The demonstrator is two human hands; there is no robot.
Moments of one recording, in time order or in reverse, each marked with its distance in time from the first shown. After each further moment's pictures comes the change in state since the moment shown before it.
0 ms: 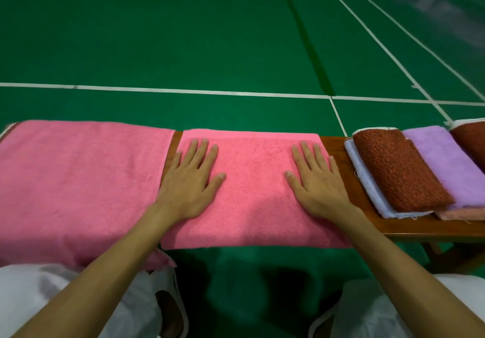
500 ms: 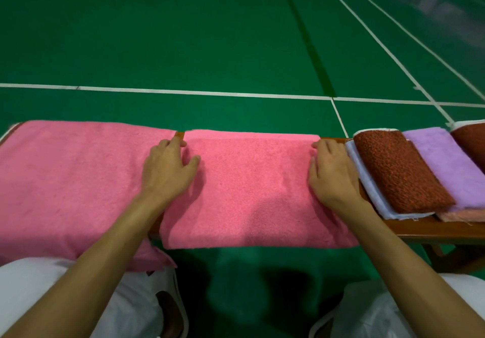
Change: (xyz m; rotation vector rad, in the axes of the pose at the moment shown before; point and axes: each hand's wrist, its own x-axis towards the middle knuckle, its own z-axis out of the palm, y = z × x) left_hand 0.006 -0.014 -0.039 -0.363 0.240 -0.349; right_hand 0.009 0.007 -0.021 0.071 0.386 0.076
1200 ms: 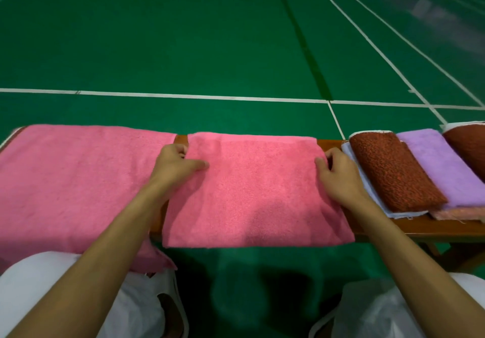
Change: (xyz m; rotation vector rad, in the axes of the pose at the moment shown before) left_hand 0.005 0.021 -0.011 -0.586 -0.173 -0.380; right_hand -0.002 0.015 -0.011 0.419 -0.058 0.288
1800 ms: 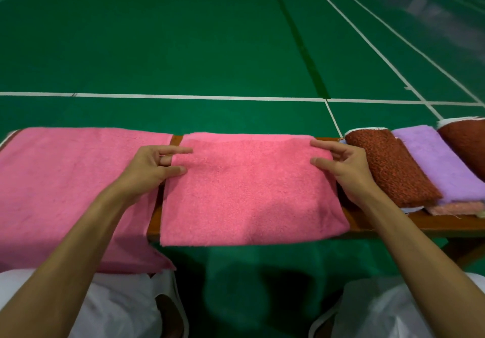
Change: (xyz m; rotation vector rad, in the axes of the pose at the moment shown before) left_hand 0.001 -0.018 -0.051 -0.065 -0.339 0.150; right_hand 0.002 0.005 -0.020 0.794 -0.130 0.044
